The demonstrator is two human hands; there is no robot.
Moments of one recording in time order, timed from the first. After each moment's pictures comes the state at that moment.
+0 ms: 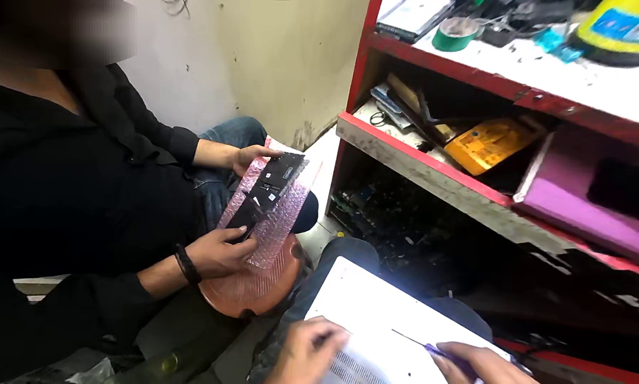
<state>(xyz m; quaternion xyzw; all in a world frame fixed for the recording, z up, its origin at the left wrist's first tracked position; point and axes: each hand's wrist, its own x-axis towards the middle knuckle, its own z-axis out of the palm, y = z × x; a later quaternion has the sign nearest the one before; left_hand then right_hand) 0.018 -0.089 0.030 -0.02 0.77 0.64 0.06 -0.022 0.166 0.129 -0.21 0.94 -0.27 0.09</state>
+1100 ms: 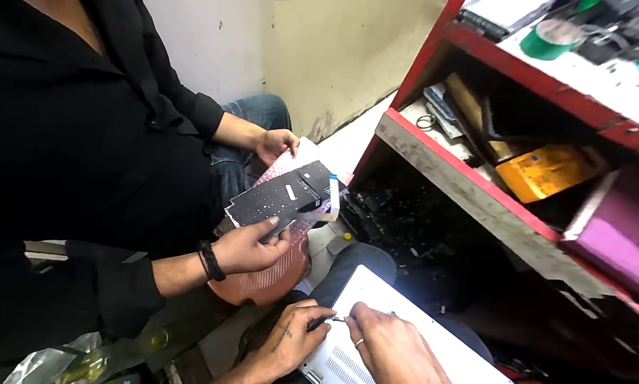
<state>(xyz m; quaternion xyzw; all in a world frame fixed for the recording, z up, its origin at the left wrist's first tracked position) 0.009 -0.125 0.009 -0.02 0.83 0.56 0.08 -0.058 0.043 0.101 -0.31 0.93 -0.12 0.14</state>
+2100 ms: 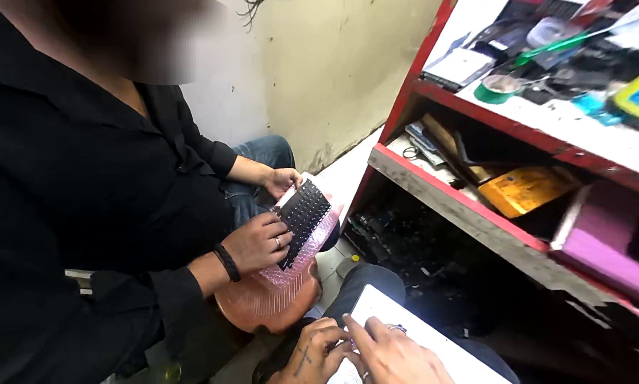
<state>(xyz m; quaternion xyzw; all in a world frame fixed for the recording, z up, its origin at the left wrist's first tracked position) 0.001 -0.115 -0.003 0.11 0.82 0.56 -0.12 -0.050 0.028 0.144 -0.34 0.92 -0.08 0.18</state>
